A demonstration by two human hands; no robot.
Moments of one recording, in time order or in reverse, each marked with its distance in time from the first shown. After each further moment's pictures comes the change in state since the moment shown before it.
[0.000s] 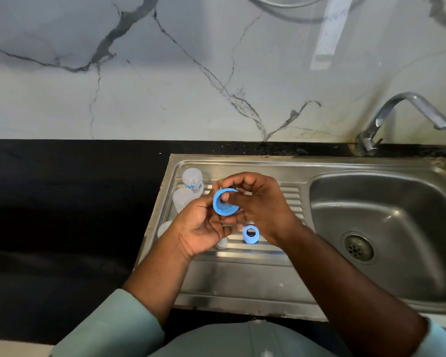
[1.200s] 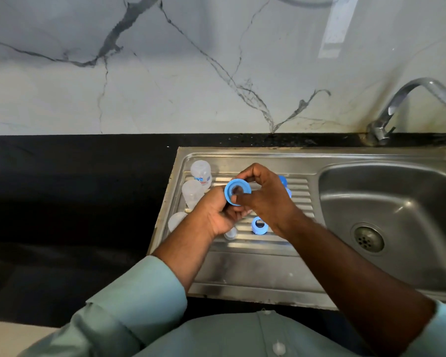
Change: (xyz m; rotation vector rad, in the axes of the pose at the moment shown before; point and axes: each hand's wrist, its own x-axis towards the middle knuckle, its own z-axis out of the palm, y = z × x) left_hand 0.017 0.002 0.015 -0.058 0.238 -0.043; right_hand 0.005 0.019 0.003 -0.191 0.064 0.024
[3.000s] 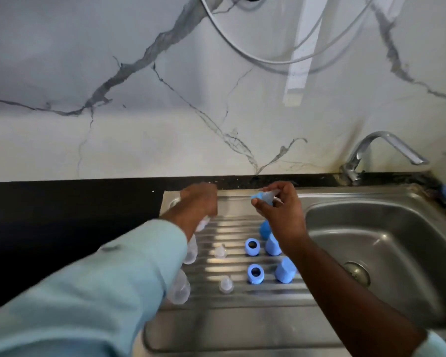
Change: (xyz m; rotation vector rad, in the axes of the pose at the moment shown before) left_hand 0.079 0.116 0.016 2.078 0.354 0.761; right_hand 0.057 0.001 -0.026 0.108 0.471 -0.062
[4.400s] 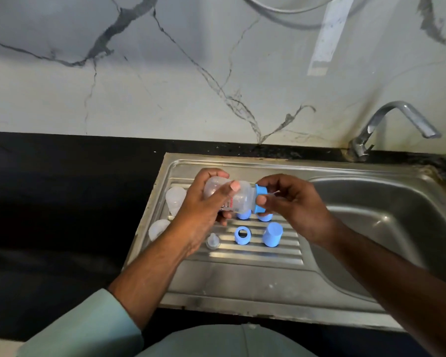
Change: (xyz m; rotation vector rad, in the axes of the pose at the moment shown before) left_hand -0.157 0.065 -0.002 -1.707 0.009 -0.283; right_hand -0.038 -0.020 -0.080 0.025 -0.625 0.010
